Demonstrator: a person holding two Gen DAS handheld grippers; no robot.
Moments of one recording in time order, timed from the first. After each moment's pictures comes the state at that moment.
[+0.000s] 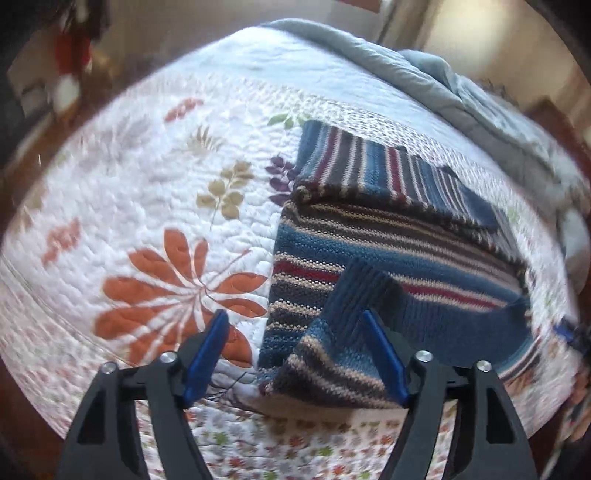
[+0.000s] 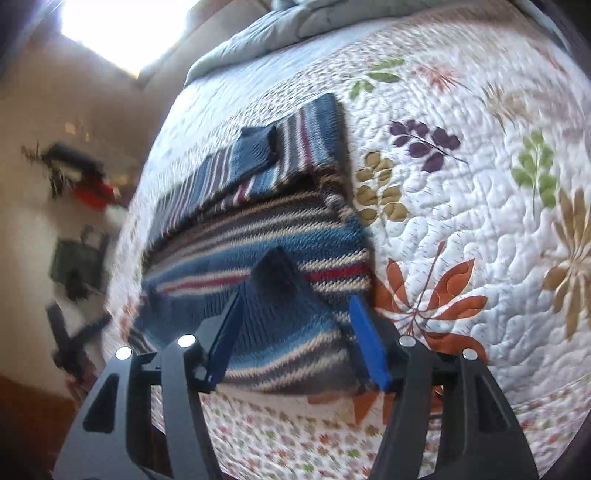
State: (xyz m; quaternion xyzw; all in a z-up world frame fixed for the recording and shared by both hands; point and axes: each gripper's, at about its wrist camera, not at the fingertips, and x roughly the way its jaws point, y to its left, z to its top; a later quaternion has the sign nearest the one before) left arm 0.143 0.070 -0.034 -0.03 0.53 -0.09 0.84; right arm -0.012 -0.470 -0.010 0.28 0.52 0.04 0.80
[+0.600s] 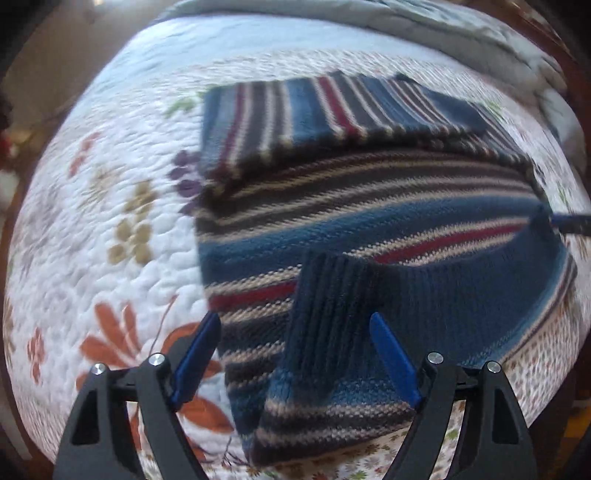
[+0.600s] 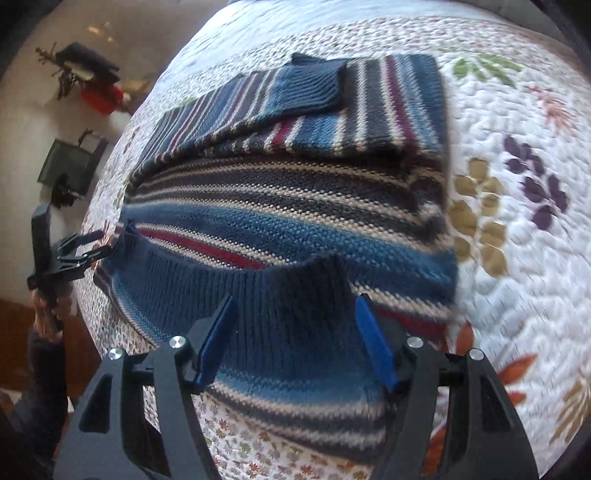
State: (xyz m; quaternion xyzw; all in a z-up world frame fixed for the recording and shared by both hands) left arm 0.196 0.002 -0.087 0.14 0.58 -0.20 0.78; right arm 0.071 -0.416 -0.058 0.16 0.61 0.13 0.76
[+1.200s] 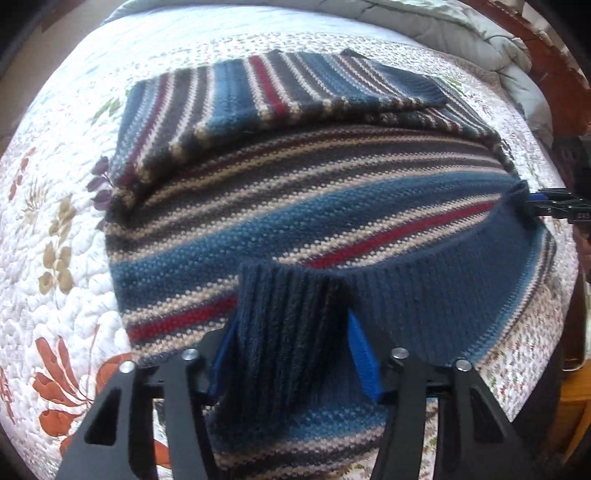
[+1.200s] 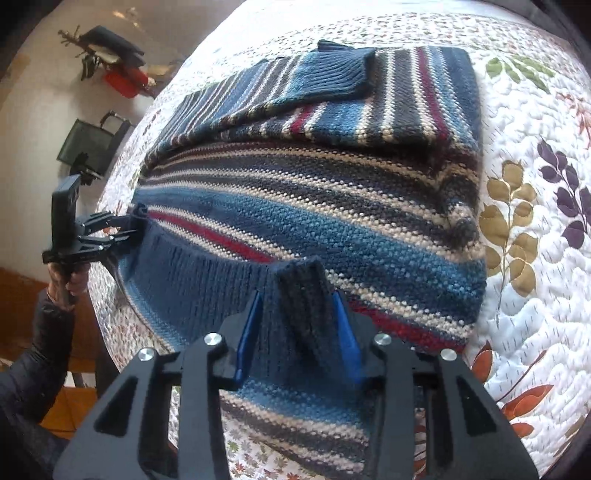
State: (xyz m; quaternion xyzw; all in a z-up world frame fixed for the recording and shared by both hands) left arm 0.188 -0.035 -0.112 0.12 0.60 -0.29 0.74; right arm 0.070 -0.412 -0.069 0.15 0.61 0.18 0.76
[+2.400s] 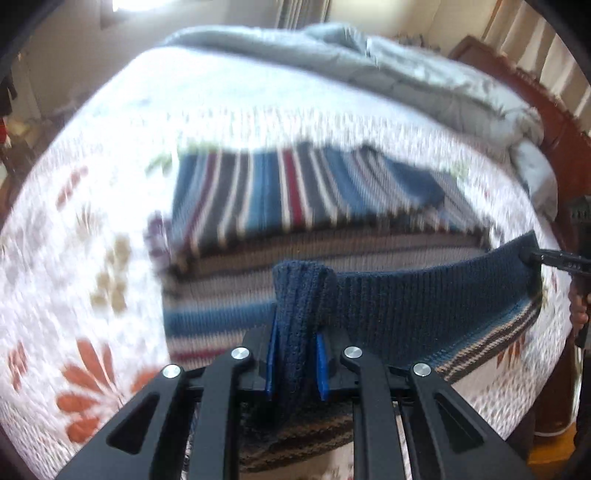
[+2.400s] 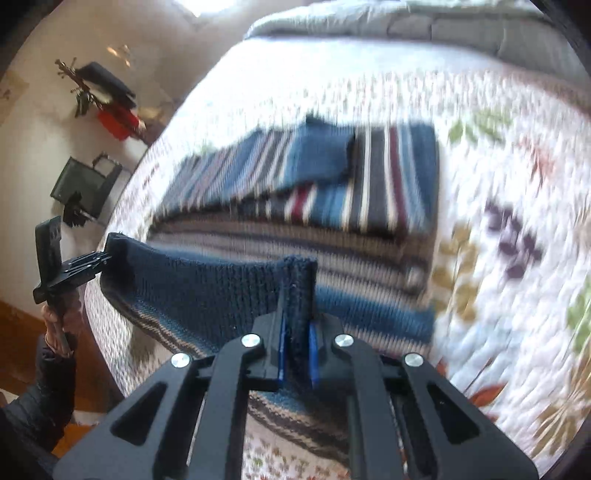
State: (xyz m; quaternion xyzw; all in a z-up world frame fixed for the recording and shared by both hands) left arm 0.210 -0.026 -0.020 0.04 0.51 -0.23 0.83; right arm 0.086 -0.430 0.011 0.17 0.54 0.12 0.82
